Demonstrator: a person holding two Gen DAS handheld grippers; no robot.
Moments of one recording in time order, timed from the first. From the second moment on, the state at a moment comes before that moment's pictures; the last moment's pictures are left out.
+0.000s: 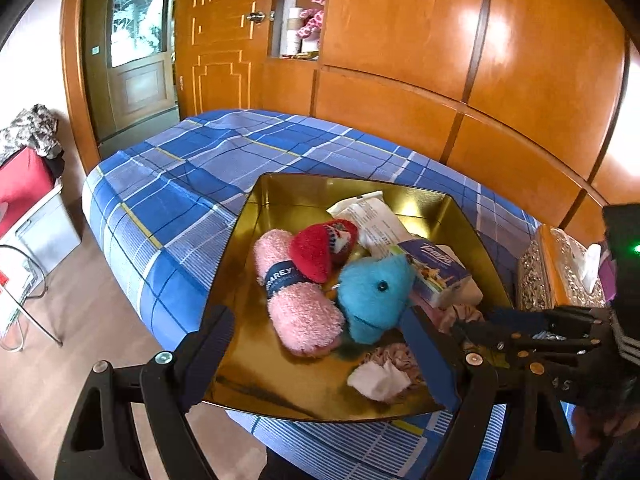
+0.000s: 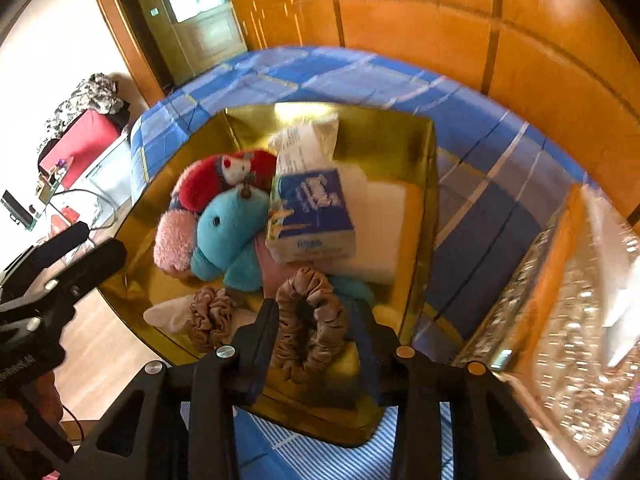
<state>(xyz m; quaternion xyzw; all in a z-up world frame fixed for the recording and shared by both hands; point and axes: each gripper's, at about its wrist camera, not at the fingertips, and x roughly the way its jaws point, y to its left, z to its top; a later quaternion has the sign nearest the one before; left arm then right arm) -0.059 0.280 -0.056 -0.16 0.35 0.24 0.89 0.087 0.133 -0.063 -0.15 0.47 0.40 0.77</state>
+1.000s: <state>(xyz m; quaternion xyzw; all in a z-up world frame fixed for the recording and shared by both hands) -0.061 0.195 -0.019 -0.06 0.33 0.12 0.93 0.087 -0.068 0.038 -0.05 0.30 0.25 0.92</state>
